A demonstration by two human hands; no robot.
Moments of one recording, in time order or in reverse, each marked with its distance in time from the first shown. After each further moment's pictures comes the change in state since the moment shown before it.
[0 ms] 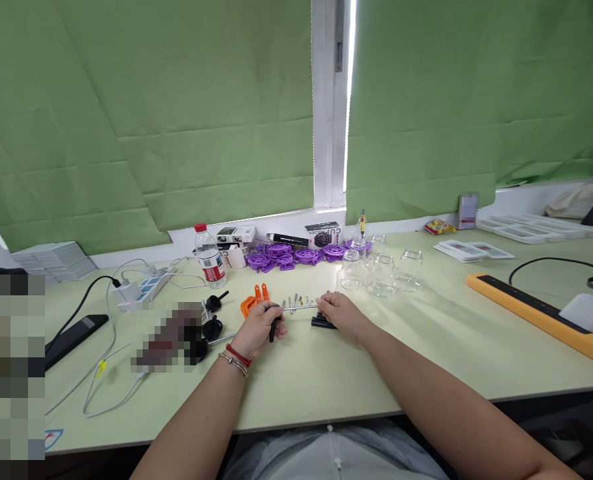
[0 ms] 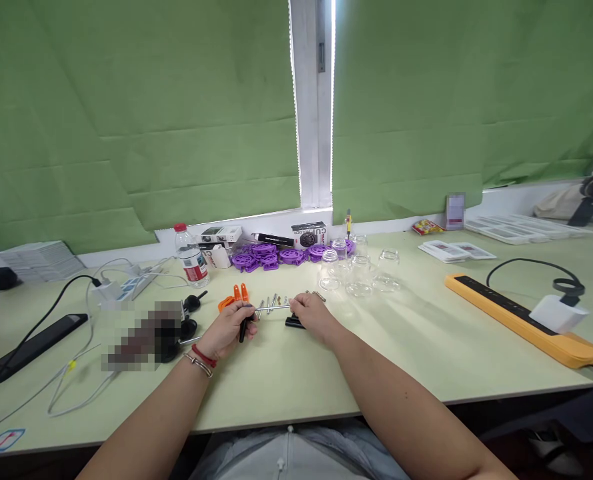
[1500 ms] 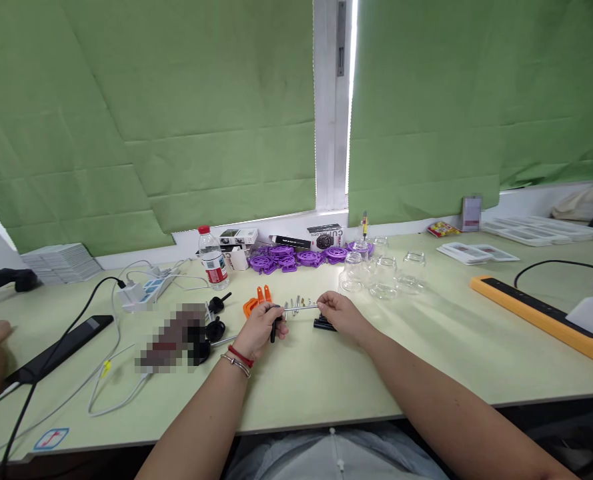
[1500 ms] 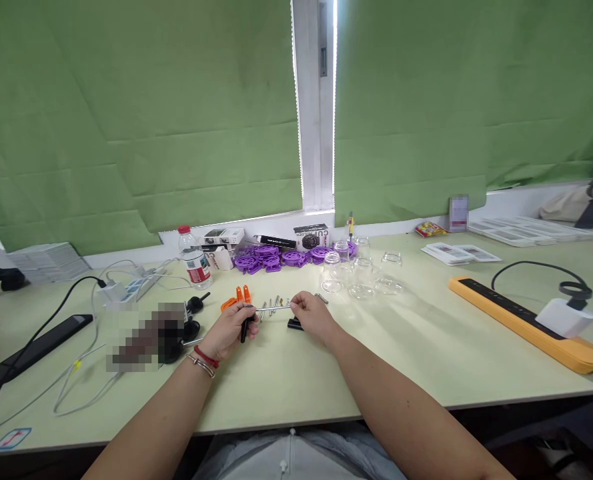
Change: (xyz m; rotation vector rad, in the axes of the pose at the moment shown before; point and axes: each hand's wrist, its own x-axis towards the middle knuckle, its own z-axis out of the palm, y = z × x) left_hand 0.000 0.002 0.000 0.015 0.021 -0.004; right_hand 0.000 -0.002 0.004 -0.123 0.076 -0.087
